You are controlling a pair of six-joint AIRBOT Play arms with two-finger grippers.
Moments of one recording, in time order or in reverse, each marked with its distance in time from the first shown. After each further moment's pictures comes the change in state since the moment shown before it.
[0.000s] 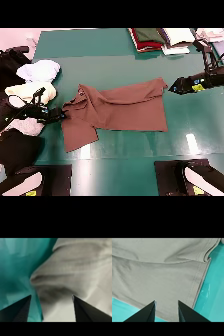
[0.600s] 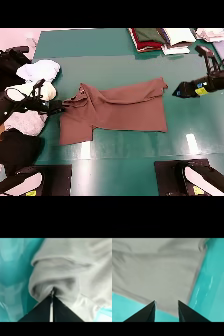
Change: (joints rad) left arm -0.034 0.018 0.124 -0.008 -0.017 0.030; right arm -0.100 0.001 -0.069 -0.004 0.083 -0.009
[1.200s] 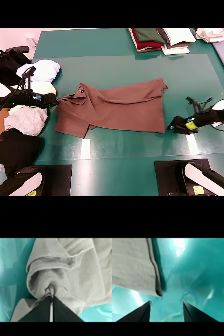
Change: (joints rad) left arm -0.002 0.110 0.065 0.017 -0.060 0.000; right arm -0.217 -0.076 -0.542 0.130 -0.114 -0.074
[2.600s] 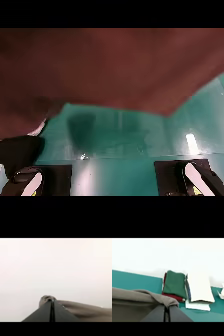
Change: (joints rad) left arm 0.000 0.294 1.152 -0.001 0.059 -0.105; right arm -0.110 0.221 1.460 0.111 0.084 0.034
